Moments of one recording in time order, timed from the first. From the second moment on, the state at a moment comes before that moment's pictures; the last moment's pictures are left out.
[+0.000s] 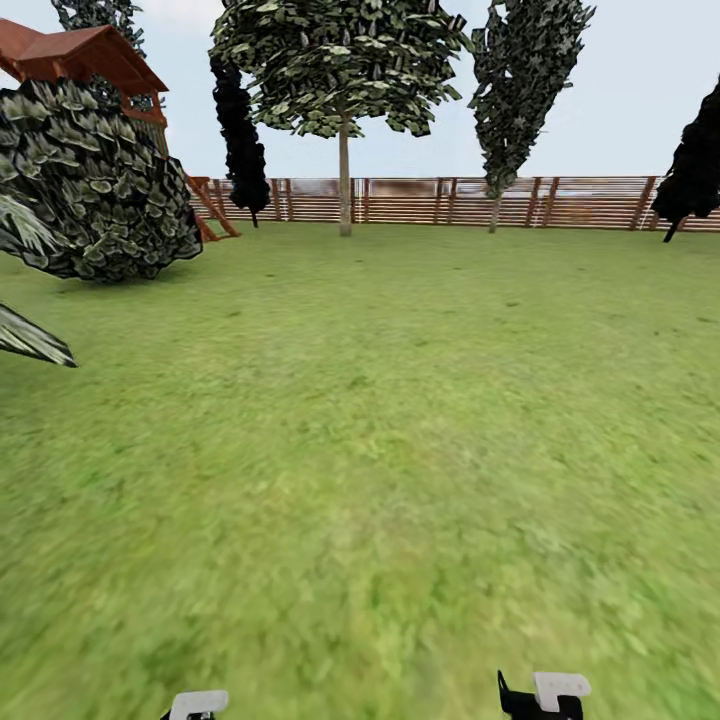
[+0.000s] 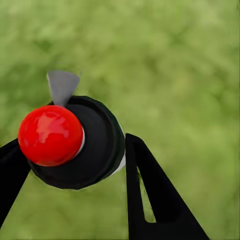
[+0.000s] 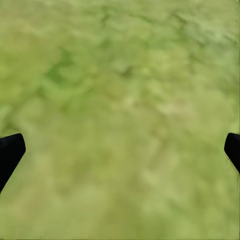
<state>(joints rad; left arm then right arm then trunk) -0.36 0.08 -0.17 -0.12 0.19 -0.37 0.03 -0.41 -0.08 0.20 -0.03 -0.20 -0.60 -0.09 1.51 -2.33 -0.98</state>
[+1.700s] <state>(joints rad) -0.36 0.08 -0.17 -0.12 0.19 -0.38 0.13 -0.41 -0.08 0.20 -0.03 -0.20 -0.60 -0.09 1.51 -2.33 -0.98</state>
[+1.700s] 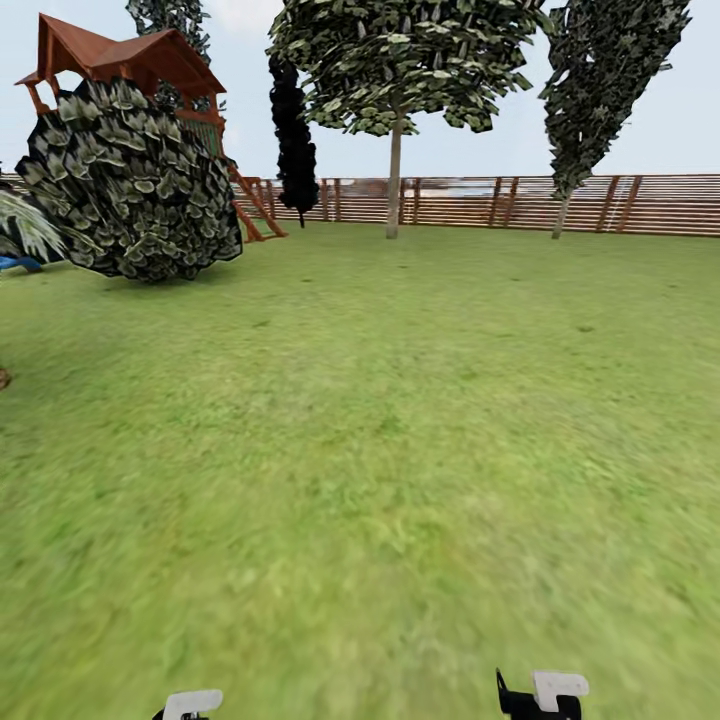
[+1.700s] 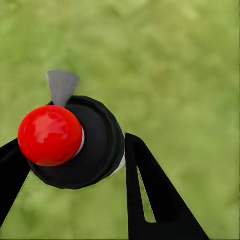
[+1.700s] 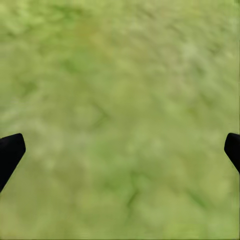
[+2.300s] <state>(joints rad) -0.36 0.08 -0.17 -0.12 0.19 -0.38 0.13 -0.41 -0.08 0.20 -0.03 -0.20 -0.60 -0.09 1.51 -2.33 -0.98</state>
